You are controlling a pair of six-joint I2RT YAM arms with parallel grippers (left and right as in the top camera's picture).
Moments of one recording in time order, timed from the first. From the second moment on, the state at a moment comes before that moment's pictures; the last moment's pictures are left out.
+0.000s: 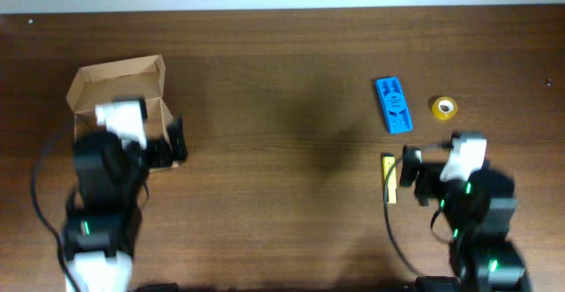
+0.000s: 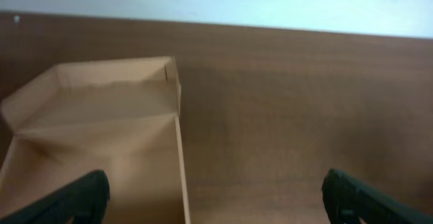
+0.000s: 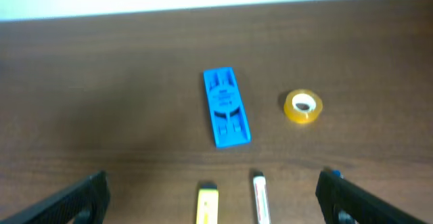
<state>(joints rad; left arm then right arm) 0.07 0.96 0.90 -0.48 0.08 -0.03 -0.04 0.67 0.63 -0.48 -0.04 0.05</state>
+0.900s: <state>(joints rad) 0.07 1.40 1.32 -1.08 0.10 0.02 -0.05 1.18 1.14 -0.94 0.06 0.08</state>
